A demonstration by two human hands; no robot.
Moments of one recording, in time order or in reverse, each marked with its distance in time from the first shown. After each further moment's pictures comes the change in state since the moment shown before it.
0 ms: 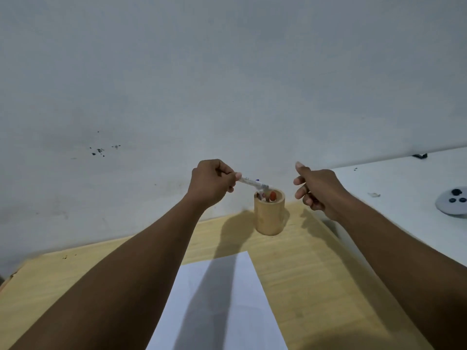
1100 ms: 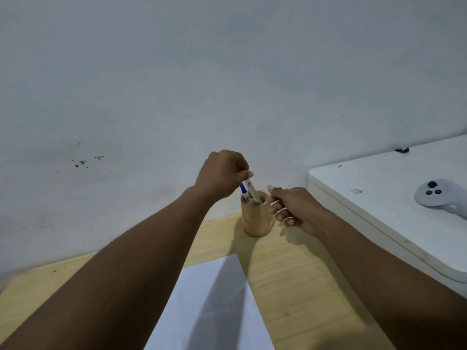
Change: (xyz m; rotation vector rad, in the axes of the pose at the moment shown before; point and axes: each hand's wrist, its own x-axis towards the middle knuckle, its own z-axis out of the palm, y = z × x) left_hand 0.008 0.054 0.035 0.481 -0.095 0.338; right_hand -0.011 0.028 0.010 0.108 -0.193 0.101
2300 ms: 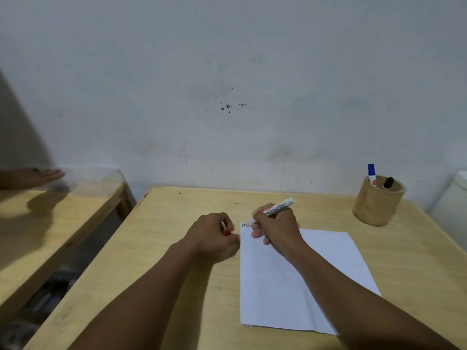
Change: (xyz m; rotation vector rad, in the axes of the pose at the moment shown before) left_hand -0.271 -0.205 -0.065 -0.086 -0.171 -0.666; right_hand -0.051 0.079 0.283 -0.034 -0.252 -0.129
